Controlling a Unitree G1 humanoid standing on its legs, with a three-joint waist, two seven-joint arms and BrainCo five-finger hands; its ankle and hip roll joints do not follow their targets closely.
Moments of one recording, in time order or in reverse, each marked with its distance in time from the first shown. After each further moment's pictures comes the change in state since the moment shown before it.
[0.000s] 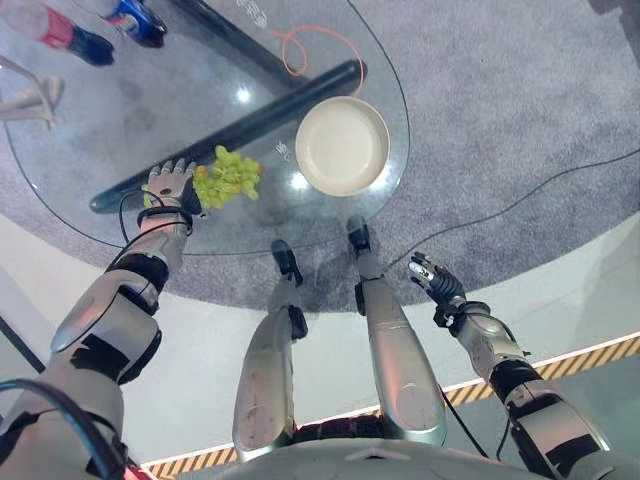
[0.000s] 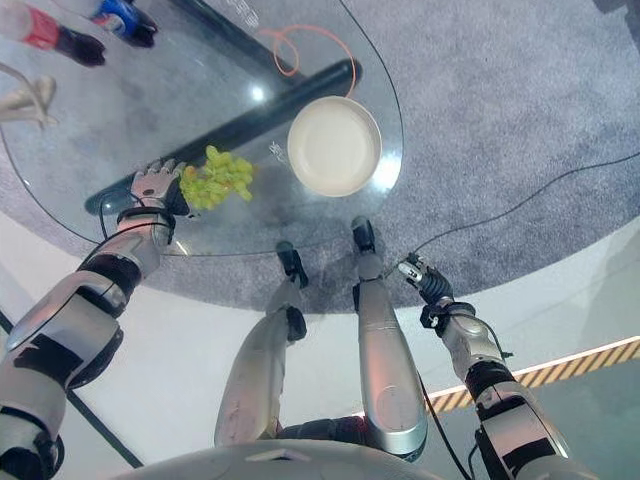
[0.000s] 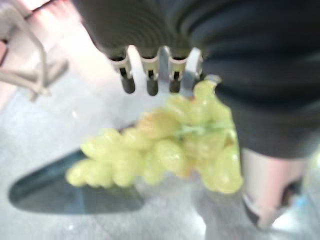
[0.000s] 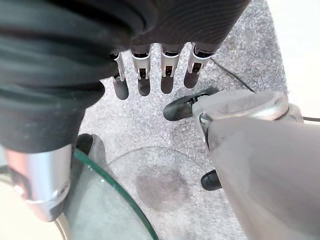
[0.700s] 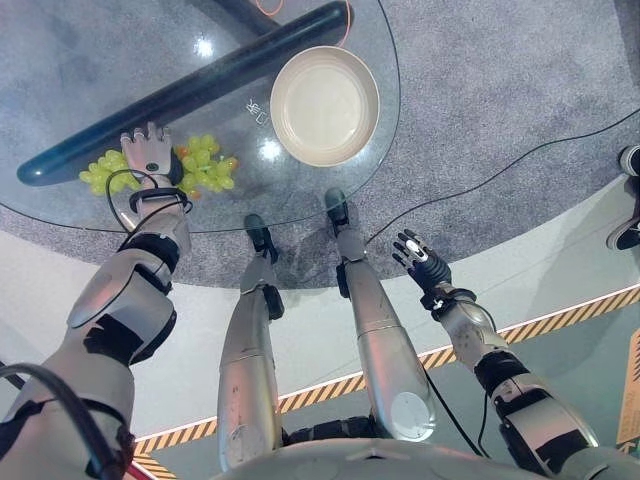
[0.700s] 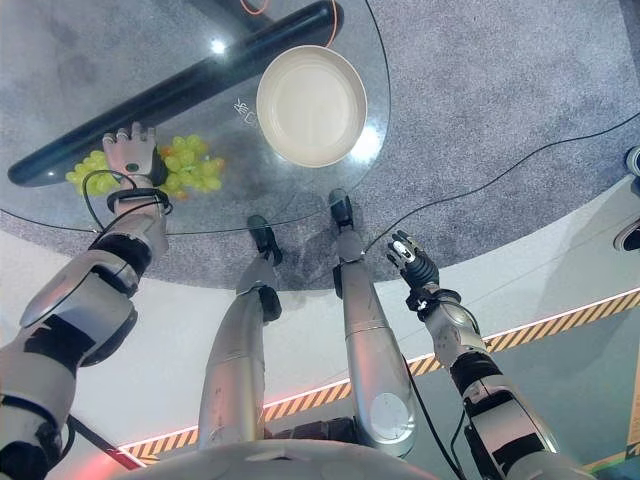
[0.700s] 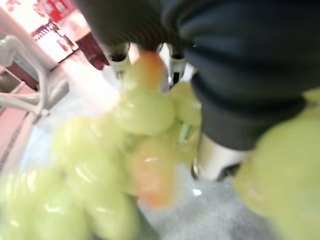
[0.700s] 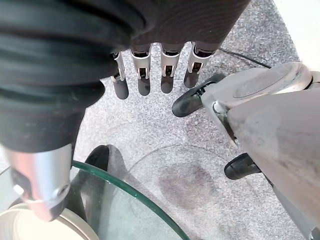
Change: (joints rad) left arm -0.095 -0.038 -0.037 0.111 0.041 0.207 0.229; right arm -0.017 0.054 0.017 -0.058 0.200 -0.020 0.049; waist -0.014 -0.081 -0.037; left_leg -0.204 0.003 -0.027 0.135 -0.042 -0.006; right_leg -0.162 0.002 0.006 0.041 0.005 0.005
